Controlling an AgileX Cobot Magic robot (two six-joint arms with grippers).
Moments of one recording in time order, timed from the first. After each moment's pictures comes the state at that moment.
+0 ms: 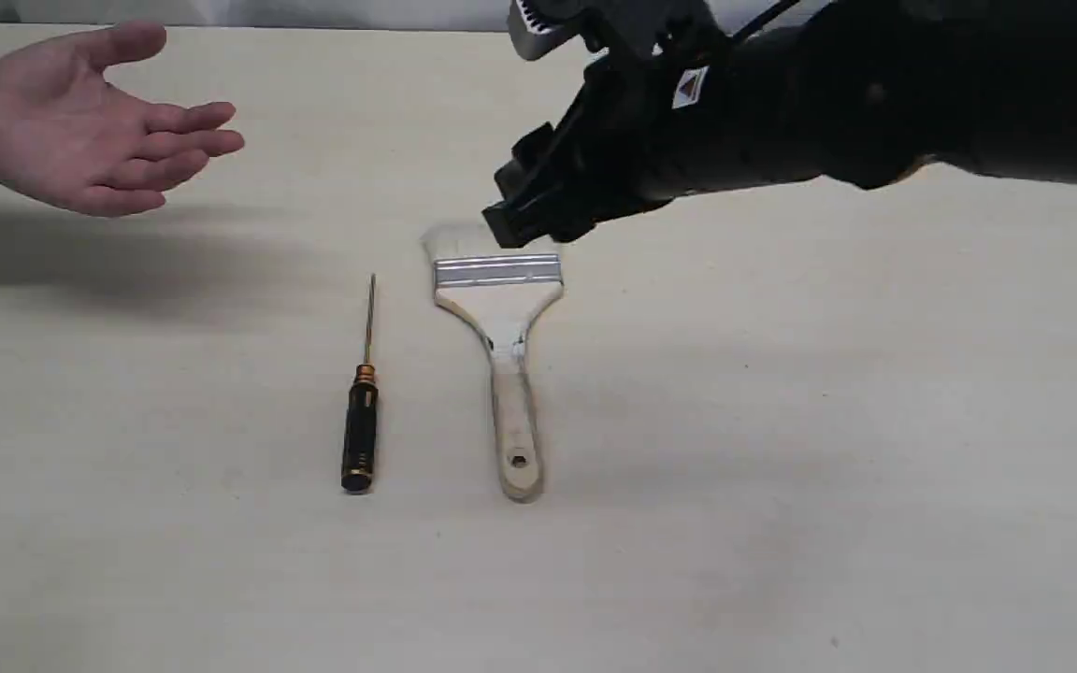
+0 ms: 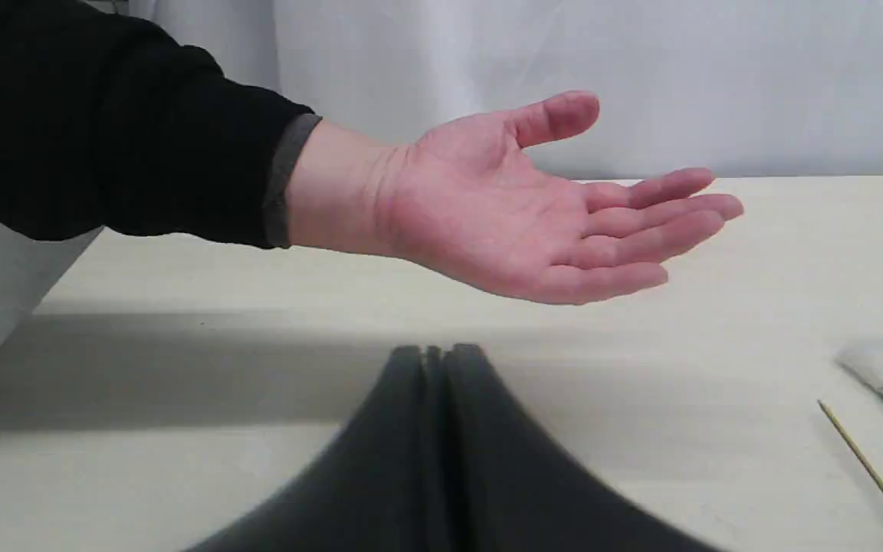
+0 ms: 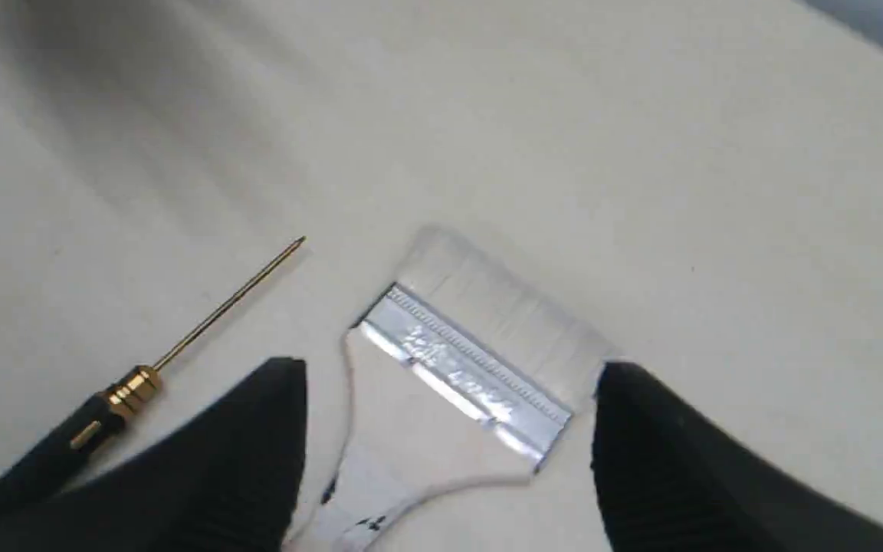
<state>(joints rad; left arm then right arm) 0.02 0.00 0.00 0.07 0.26 -0.07 0.58 1.67 -1.04 0.21 0.22 -0.26</state>
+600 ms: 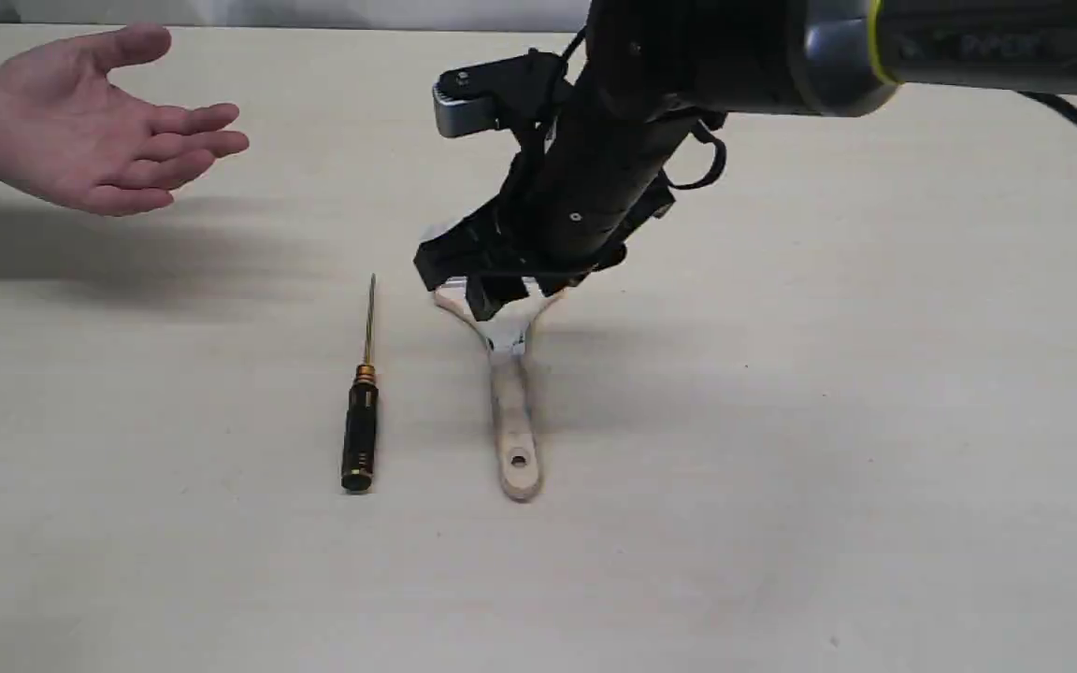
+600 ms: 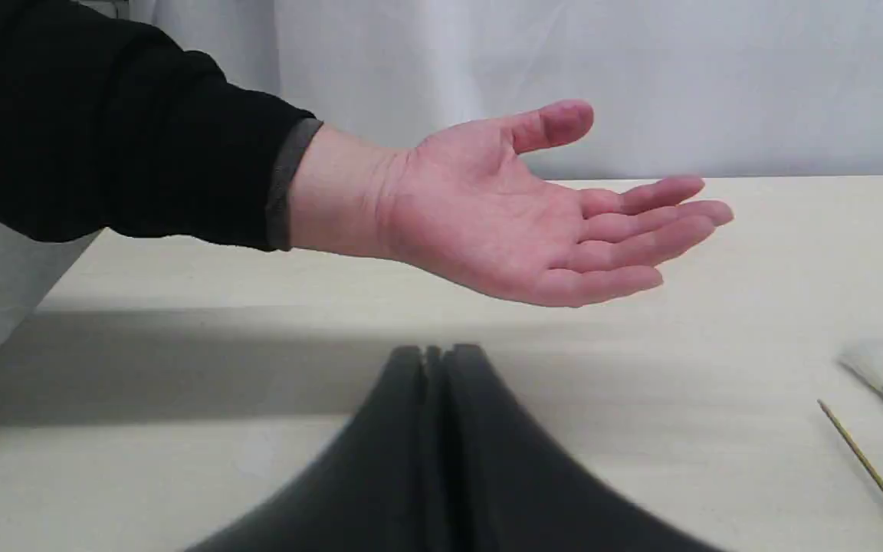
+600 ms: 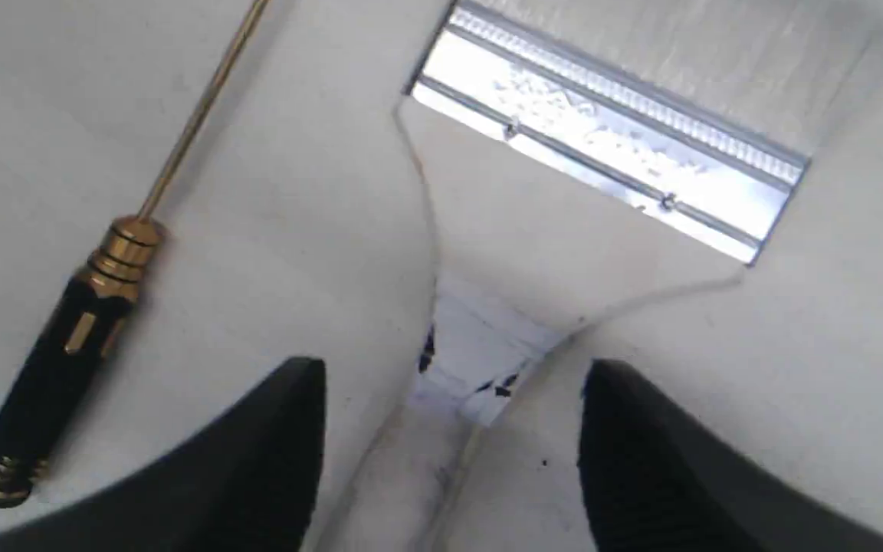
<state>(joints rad) 0.02 0.00 0.00 0.07 0.26 -0.07 0.59 2.05 -1.43 0.19 0.74 -0.01</state>
